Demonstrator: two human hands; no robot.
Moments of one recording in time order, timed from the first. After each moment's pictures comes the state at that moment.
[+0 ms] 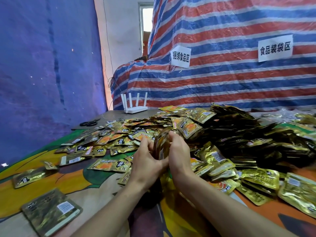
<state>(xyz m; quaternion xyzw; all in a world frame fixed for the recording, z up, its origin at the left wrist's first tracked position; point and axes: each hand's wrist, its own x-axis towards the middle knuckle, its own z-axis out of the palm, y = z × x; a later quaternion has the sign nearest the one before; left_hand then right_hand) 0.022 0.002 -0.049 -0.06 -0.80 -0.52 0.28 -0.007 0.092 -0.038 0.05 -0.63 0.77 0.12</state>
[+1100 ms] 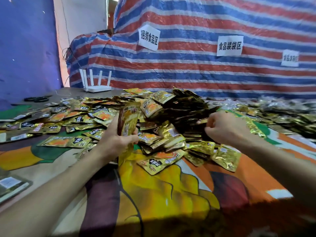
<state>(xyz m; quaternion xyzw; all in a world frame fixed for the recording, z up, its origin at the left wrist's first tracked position) 0.025 0.011 -0.049 -0.18 -0.73 -0.64 0.12 0.037 0.314 0.014 -0.06 -0.98 0.05 0.19</state>
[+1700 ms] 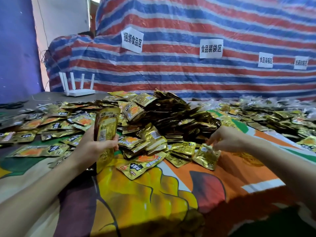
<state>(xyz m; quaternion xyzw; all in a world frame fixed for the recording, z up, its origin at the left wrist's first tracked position) 0.021 0.011 -0.051 -0.21 -0.74 -0.63 0.12 0.030 0.415 -0.005 0.00 -1.00 0.04 0.02</state>
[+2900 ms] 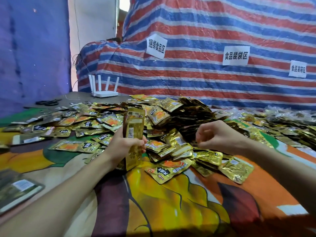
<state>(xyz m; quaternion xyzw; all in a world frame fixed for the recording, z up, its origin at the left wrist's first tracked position) 0.019 0.007 -0.048 -0.16 -0.67 -0.72 0.05 0.038 0.301 0.023 0.22 -0.93 0.30 0.04</state>
